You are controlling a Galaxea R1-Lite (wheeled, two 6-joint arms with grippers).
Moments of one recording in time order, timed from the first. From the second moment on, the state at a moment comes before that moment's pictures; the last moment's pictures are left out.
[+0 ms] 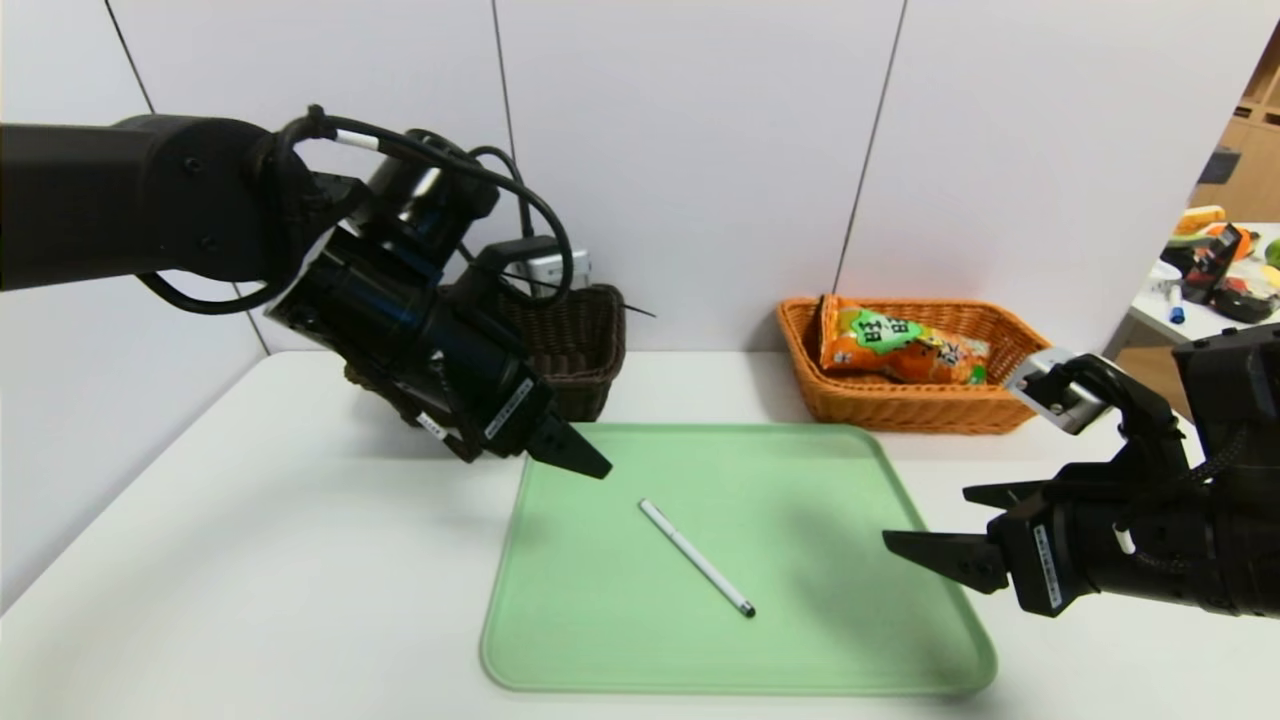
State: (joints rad) left arm -0.51 1.86 -1.66 0.71 -0.42 0.33; right arm 0.38 1.36 -0.68 -0.04 0.17 -0.01
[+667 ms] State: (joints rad) left arm -0.57 1.97 -1.66 0.70 -0.42 0.68; right arm 0.37 1.38 -0.67 -0.04 0.17 0.00
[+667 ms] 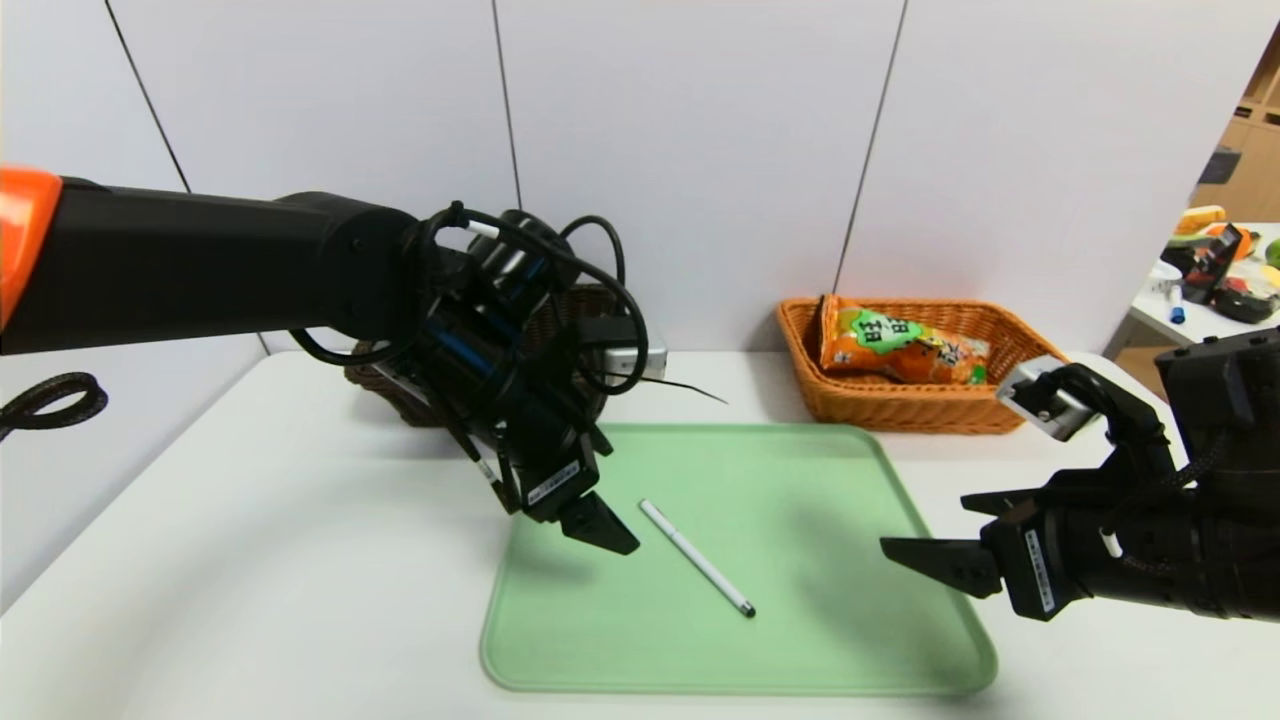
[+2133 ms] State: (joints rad) left arm -0.62 2.16 -1.69 0.59 -0.77 1.05; right arm 0.36 1.37 -0.62 -0.04 0.16 0.00
